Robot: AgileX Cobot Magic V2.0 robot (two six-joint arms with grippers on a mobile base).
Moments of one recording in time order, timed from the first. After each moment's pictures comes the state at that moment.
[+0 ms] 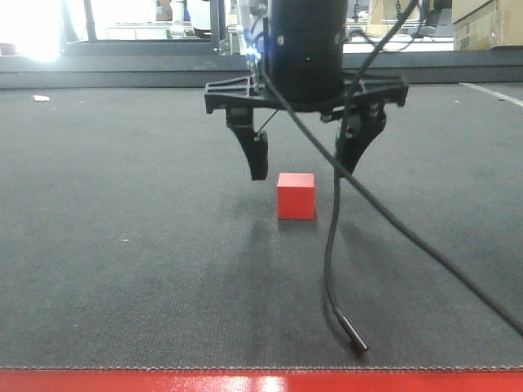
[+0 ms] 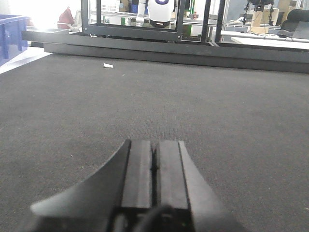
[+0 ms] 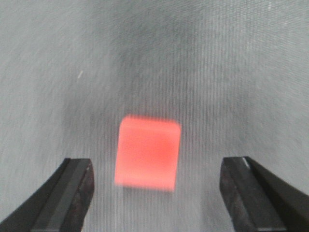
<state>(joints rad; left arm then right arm) -0.02 -0.01 0.03 0.00 0.01 -0.04 0.67 1.95 -1.60 -0.23 1.00 0.85</state>
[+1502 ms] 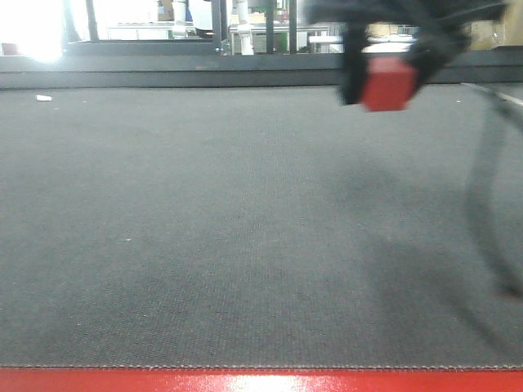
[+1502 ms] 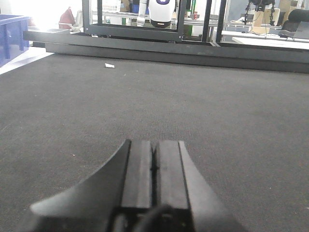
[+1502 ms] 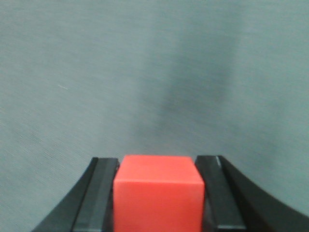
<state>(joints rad) -0.02 -0.01 0.03 0.00 0.01 -0.04 0.46 1.55 -1.27 -0.15 0.79 0.38</state>
